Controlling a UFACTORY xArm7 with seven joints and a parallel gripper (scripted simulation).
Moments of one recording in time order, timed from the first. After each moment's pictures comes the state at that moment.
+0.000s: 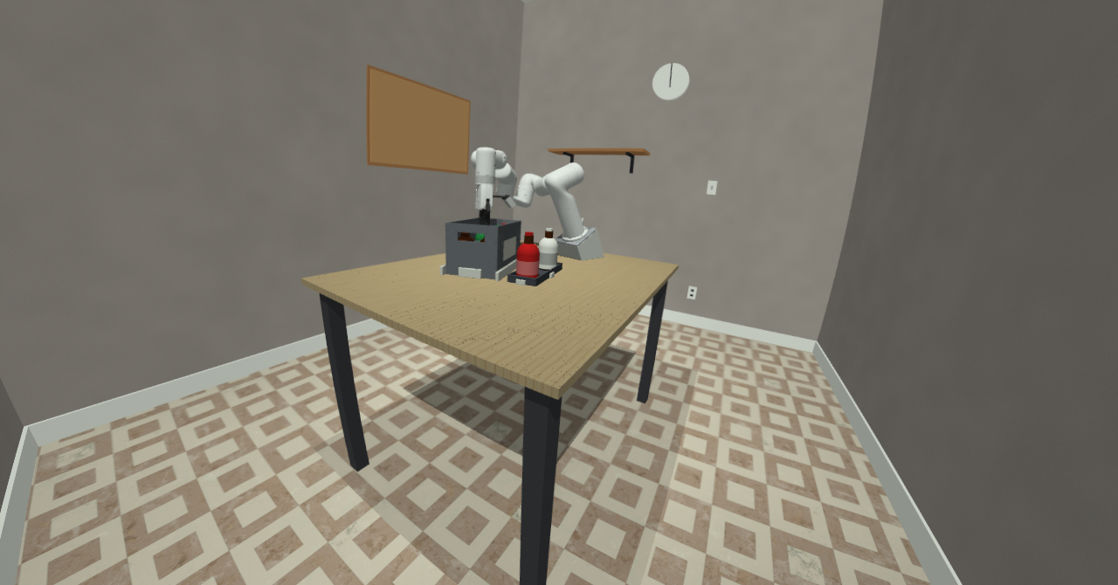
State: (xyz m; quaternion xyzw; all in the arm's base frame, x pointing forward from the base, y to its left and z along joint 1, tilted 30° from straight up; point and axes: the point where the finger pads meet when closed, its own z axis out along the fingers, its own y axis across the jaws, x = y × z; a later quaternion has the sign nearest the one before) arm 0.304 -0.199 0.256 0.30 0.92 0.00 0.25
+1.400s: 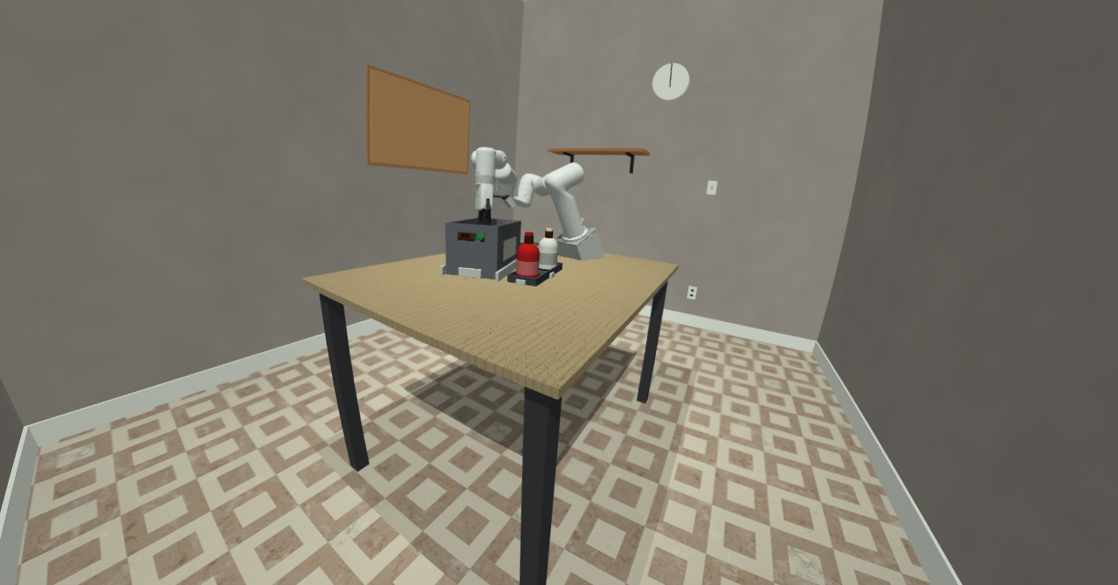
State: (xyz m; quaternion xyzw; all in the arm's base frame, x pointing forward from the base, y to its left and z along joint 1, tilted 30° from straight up) arm 0.304 -0.199 0.256 0.30 0.92 0.00 0.25
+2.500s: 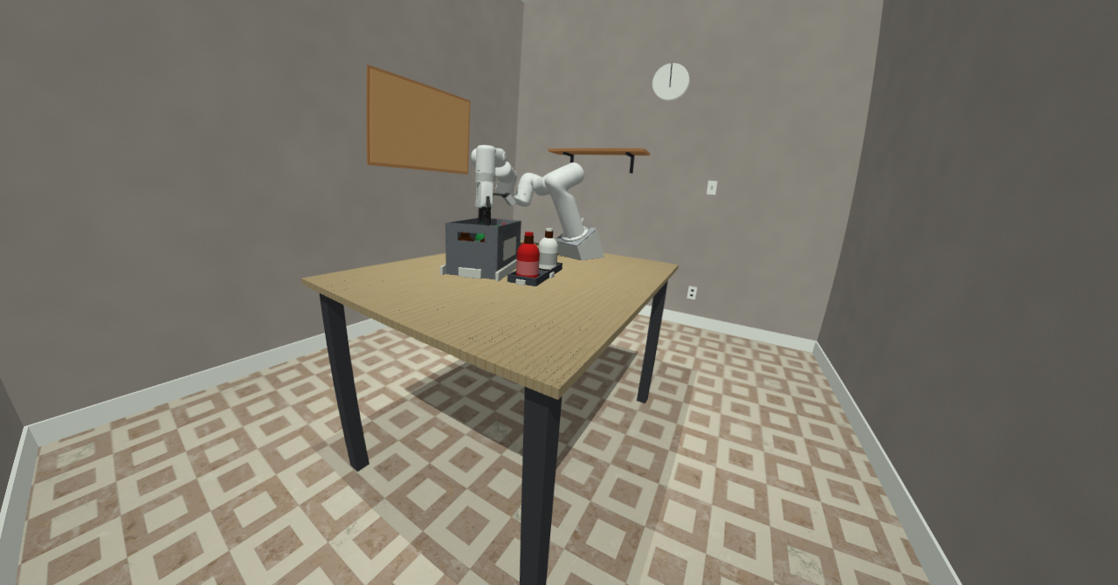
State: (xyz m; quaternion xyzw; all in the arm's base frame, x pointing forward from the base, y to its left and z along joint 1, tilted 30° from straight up) arm 0.300 -0.197 0.263 0.30 0.92 0.00 0.25
